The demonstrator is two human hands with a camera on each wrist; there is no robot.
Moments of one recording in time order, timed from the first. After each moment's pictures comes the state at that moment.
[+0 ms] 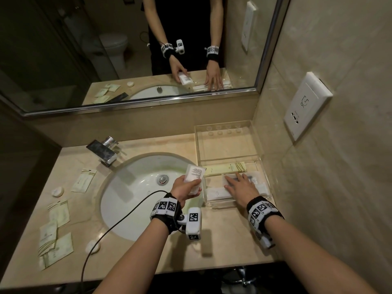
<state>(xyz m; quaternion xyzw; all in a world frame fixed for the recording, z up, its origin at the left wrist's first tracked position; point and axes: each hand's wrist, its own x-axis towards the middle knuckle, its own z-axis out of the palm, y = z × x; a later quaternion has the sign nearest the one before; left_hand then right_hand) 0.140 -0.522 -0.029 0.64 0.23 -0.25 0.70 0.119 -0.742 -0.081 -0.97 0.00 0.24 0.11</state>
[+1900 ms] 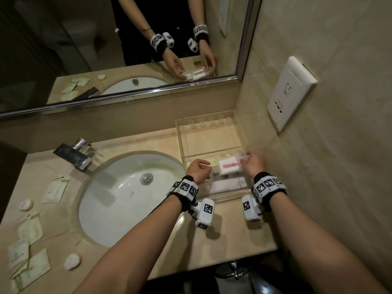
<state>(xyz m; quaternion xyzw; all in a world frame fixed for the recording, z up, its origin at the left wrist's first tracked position) 0.180 -0.612 -0.051 0.76 0.11 -0.28 0.58 0.155 -0.804 -0.051 -0.84 0.33 0.06 0.42</state>
